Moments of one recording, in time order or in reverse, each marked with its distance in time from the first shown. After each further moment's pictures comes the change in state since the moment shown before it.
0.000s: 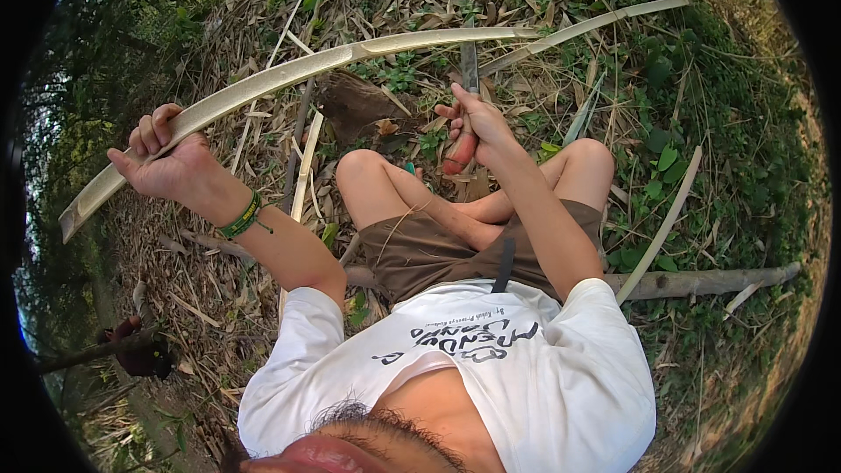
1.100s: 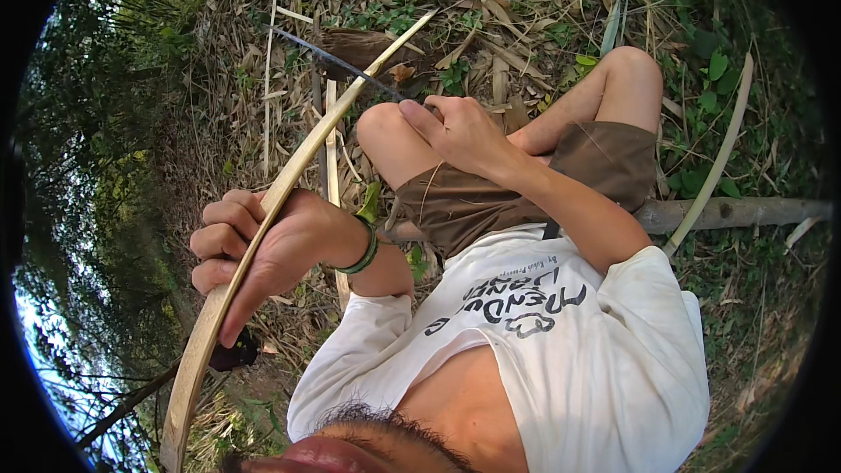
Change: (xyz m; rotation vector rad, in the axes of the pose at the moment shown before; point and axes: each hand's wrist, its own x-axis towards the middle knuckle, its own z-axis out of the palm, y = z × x) left_hand -0.162 -0.061 0.049 0.700 -0.188 0.651; right_hand -0.063 0.063 0.031 -0.985 -0.094 -0.533
